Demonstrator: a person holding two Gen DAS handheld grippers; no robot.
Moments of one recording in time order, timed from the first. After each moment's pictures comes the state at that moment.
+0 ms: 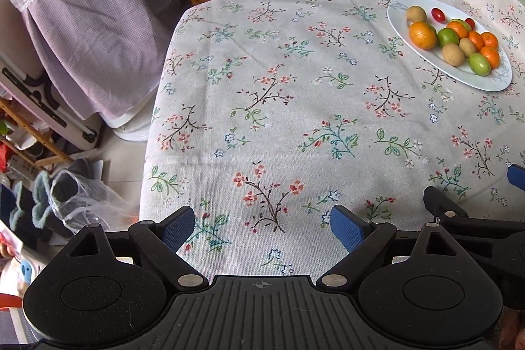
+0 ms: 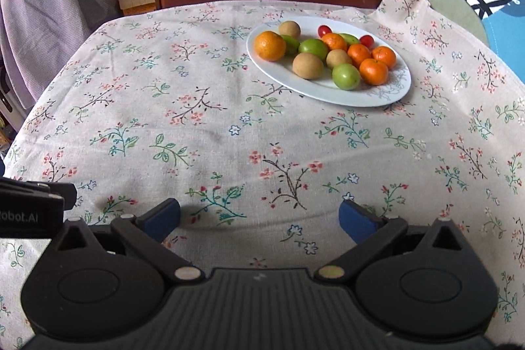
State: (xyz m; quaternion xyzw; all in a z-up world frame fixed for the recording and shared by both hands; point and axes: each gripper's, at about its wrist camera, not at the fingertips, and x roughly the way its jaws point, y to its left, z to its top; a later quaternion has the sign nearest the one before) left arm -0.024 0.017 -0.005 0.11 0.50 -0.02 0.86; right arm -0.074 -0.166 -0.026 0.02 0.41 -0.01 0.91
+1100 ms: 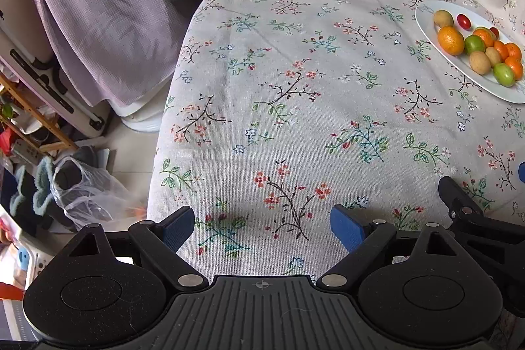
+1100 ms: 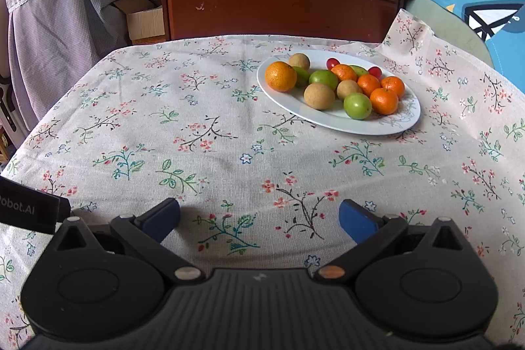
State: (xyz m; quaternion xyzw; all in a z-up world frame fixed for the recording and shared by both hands) left arm -0.013 0.031 -0.015 0.09 0.50 0.00 0.86; right arm -0.071 -0.160 -0.035 0.01 0.35 -0.01 0.94
